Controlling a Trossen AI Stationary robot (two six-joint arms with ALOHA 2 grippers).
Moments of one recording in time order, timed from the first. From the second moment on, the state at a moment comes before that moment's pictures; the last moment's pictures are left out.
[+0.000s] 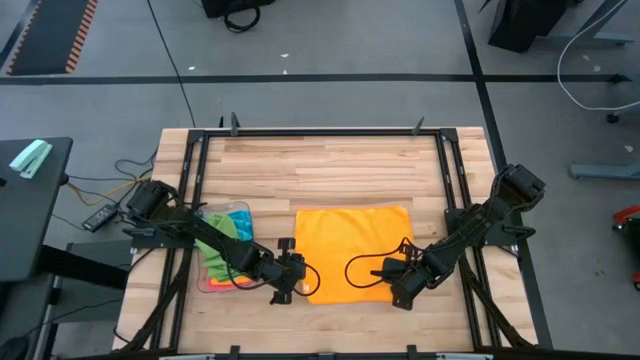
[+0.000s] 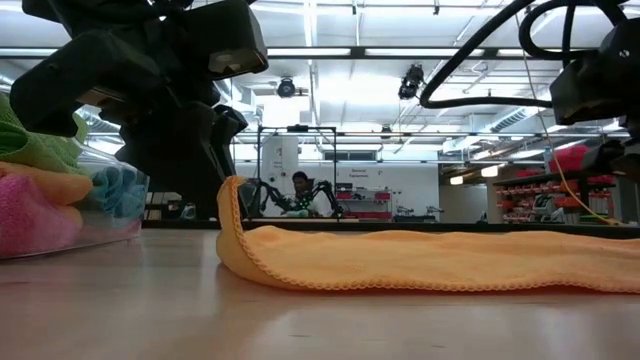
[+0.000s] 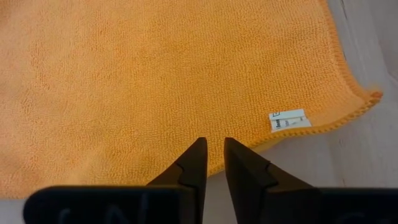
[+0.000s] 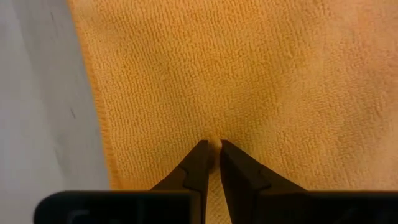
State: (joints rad) left arm -0.47 1.79 0.98 -0.18 -0.34 -0.29; right arm 0.68 1.61 0.77 -0.47 0.17 0.94
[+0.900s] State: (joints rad) left arm -0.48 1.79 0.98 -0.18 -0.34 -0.30; right arm 0.68 1.61 0.96 -0.56 0.20 0.80
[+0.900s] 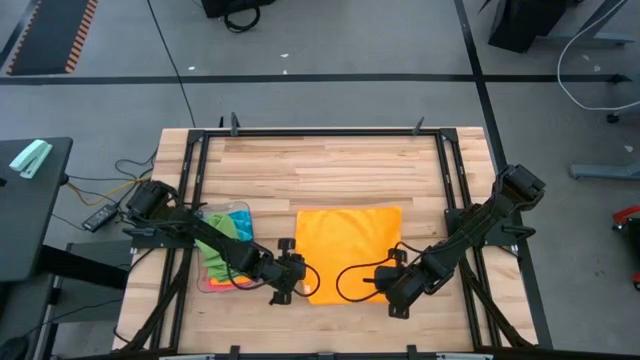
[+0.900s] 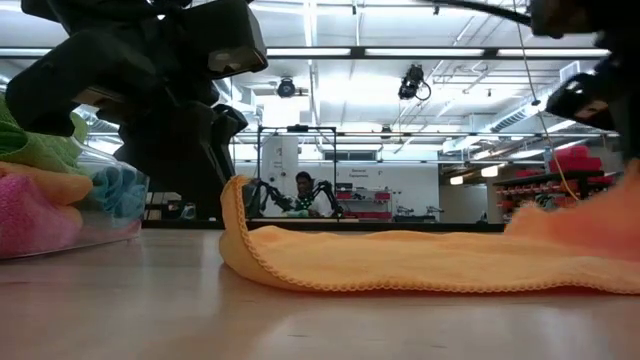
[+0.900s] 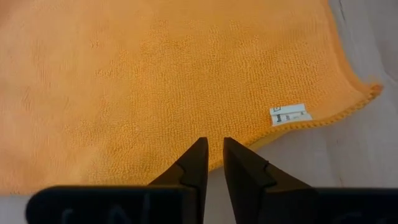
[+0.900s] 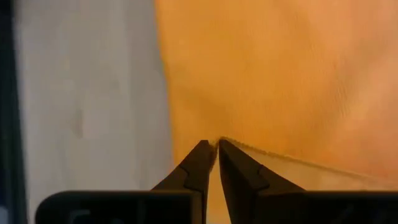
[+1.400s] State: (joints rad) left arm -0.51 1.79 0.98 -0.18 -0.34 -0.23; right arm 0.68 1.61 0.74 -0.19 0.26 0.80
